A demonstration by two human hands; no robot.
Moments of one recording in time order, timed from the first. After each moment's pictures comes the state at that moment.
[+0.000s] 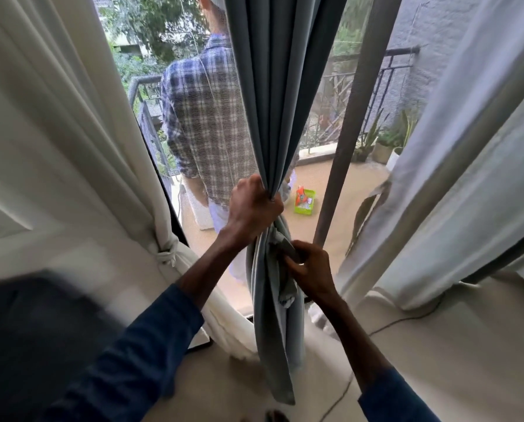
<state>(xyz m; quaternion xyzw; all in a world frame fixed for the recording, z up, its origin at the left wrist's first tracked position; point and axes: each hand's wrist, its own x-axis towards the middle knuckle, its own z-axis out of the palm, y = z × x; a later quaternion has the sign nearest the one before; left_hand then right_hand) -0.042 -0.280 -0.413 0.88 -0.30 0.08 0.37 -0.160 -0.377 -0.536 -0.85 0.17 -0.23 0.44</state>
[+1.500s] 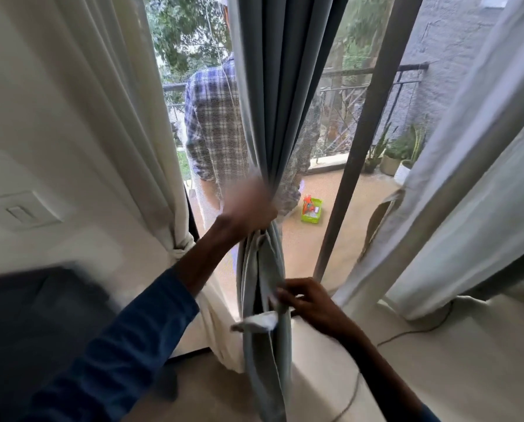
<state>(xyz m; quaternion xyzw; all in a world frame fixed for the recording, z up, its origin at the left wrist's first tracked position) -0.024 -0.240 -0.398 0.93 -0.33 -0.02 0.17 -0.204 -0.336 -0.537 -0.84 0.07 0.00 0.55</state>
